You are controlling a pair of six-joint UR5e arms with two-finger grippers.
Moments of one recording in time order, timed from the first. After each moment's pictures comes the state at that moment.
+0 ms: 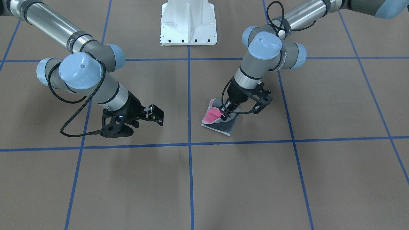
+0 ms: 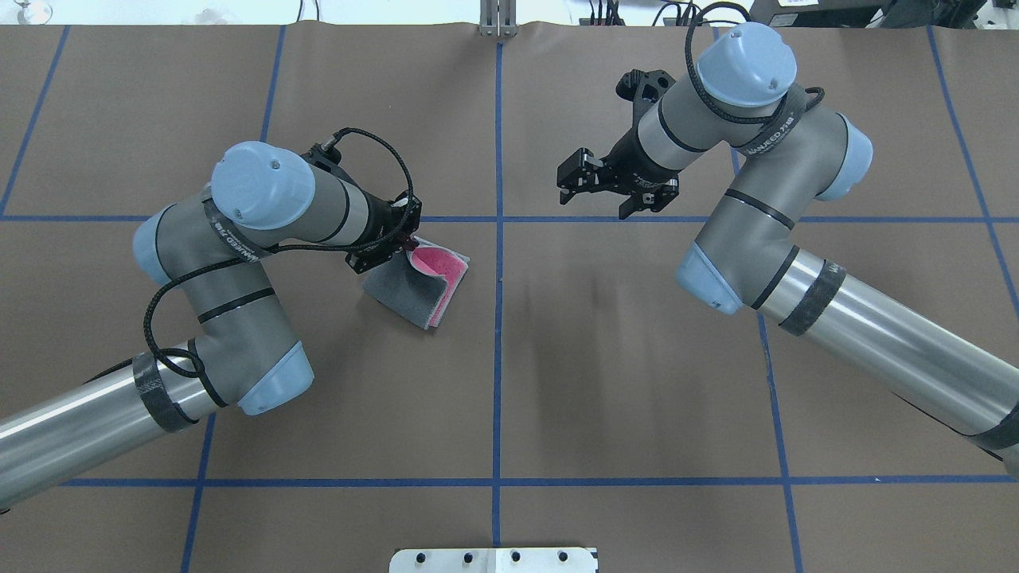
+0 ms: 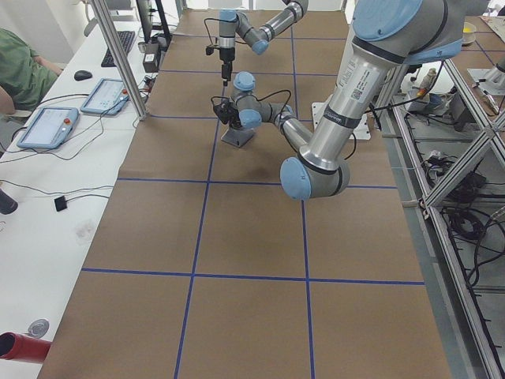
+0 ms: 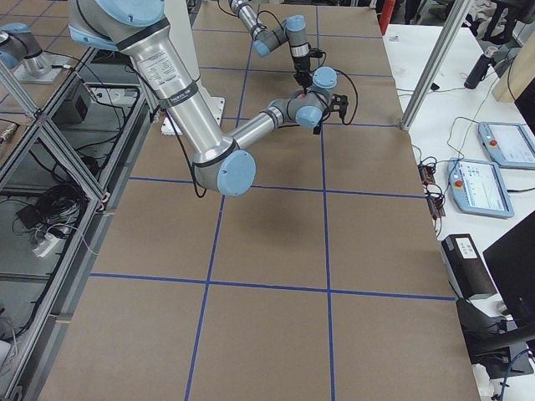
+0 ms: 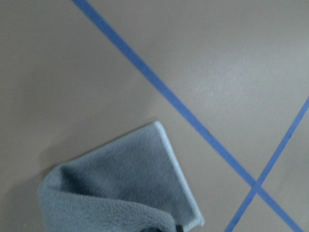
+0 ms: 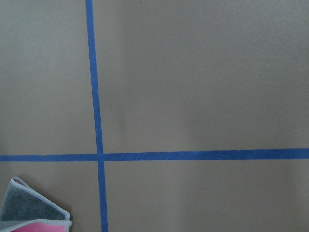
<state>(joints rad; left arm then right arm) -0.63 -2.15 -1.53 -2.11 -1.85 -1.98 0.79 -0.94 1.44 -1.08 2.21 1.25</state>
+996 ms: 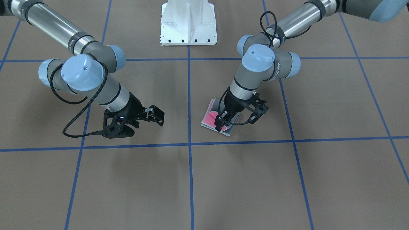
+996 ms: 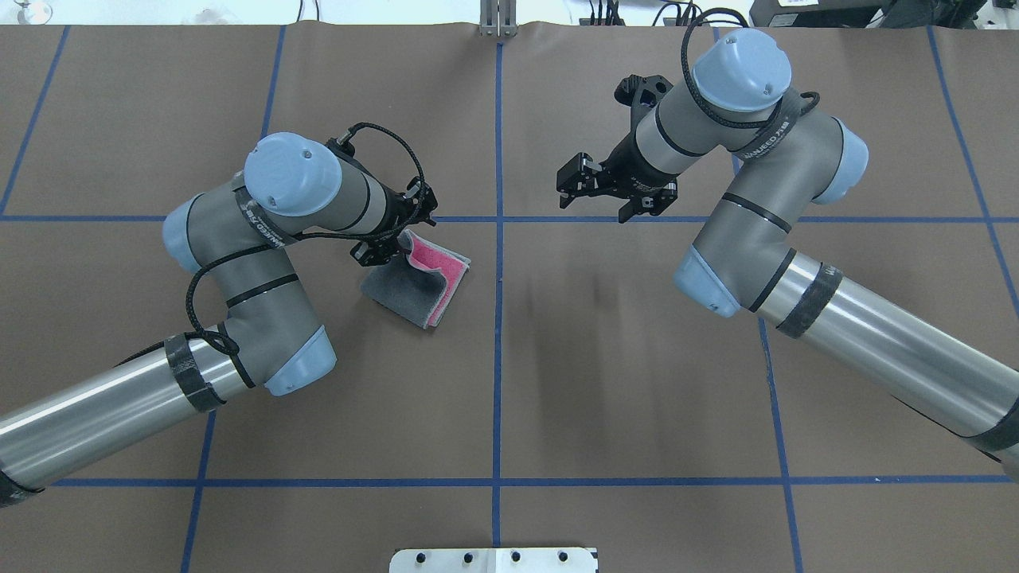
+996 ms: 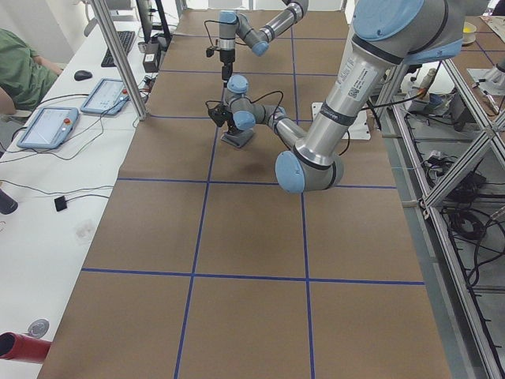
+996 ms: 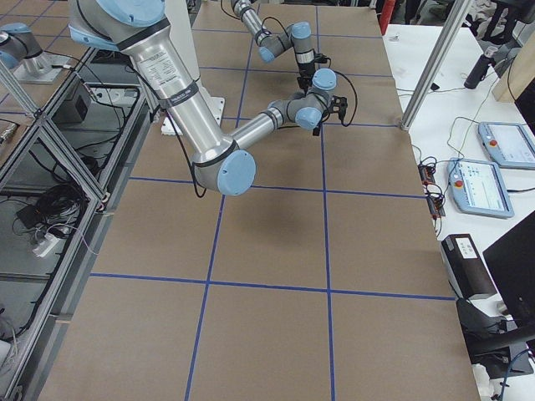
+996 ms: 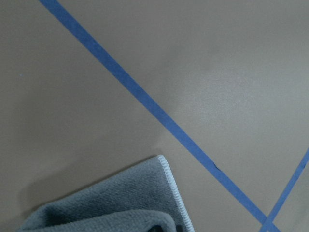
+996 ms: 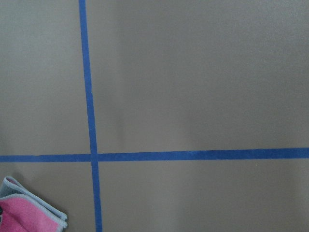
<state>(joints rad) -0.64 -2.22 -1.42 -2.12 -1.85 -1.99 0.78 -0.94 1.43 -1.08 2.20 1.25</state>
